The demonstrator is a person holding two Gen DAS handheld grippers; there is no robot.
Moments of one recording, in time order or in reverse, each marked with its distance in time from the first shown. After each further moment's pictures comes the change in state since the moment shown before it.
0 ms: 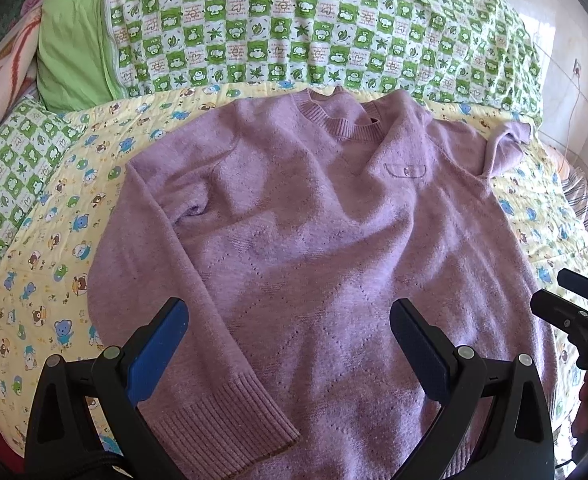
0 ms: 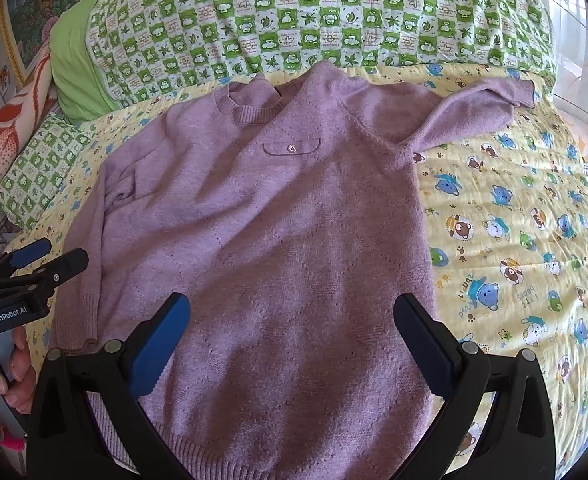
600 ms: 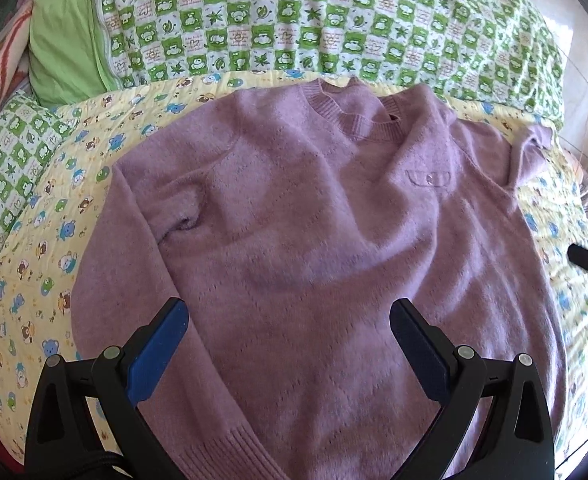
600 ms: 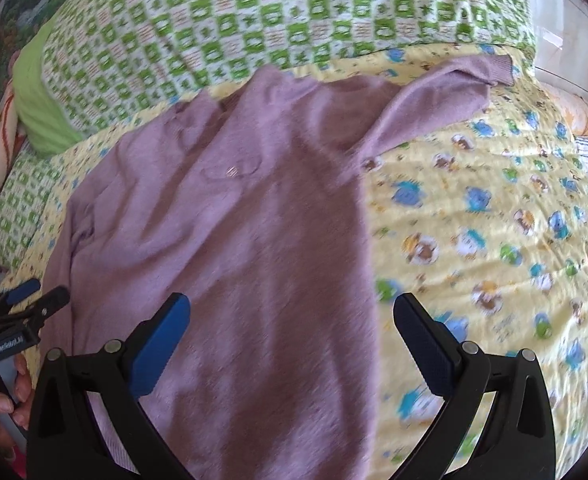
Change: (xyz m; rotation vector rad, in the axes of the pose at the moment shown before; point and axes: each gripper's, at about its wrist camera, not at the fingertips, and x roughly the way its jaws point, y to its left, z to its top) left arm 0.045 0.004 0.036 -0.015 0.014 0.050; right arm 0.025 -0.068 0.038 0.119 0.051 -0.049
